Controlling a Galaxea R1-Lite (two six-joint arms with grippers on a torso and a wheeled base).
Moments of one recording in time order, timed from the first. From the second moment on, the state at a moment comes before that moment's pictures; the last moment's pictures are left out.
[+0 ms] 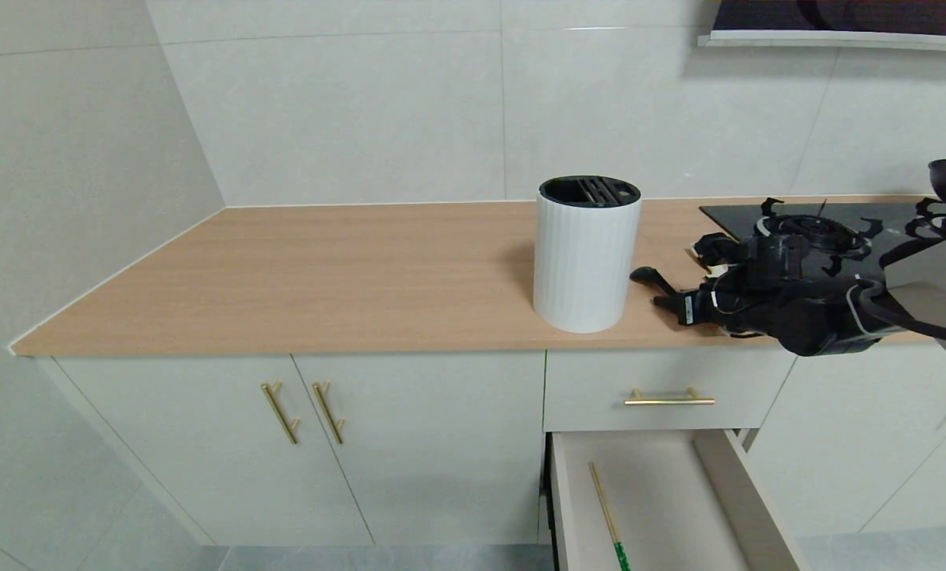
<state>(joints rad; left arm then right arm) 0.00 0.00 0.00 0.00 0.03 0.00 0.09 2.31 -1.47 -0.49 0.25 -0.10</state>
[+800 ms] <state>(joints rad) 0.00 0.00 0.00 0.00 0.03 0.00 0.11 2.22 -1.48 -0.26 0.22 -0.01</state>
